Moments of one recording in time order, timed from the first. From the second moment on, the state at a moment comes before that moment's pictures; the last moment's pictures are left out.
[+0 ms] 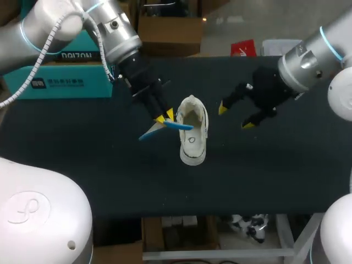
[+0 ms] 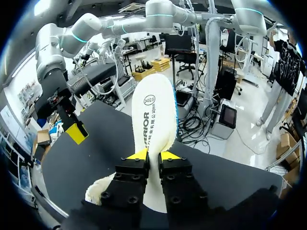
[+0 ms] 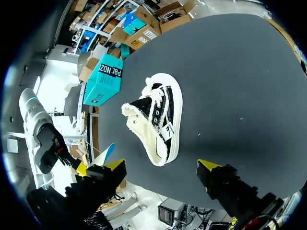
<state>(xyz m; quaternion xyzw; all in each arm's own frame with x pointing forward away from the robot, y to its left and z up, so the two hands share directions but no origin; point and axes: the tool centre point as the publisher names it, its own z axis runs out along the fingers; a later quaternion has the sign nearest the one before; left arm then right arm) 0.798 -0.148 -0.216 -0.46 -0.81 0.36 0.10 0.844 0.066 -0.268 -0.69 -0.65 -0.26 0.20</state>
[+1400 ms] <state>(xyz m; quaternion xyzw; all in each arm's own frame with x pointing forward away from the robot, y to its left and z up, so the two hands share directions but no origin) 0.768 -0.203 -0.214 -0.68 -0.62 0.39 0.04 0.815 0.125 -0.276 -0.76 -0.33 -0.34 0.45</state>
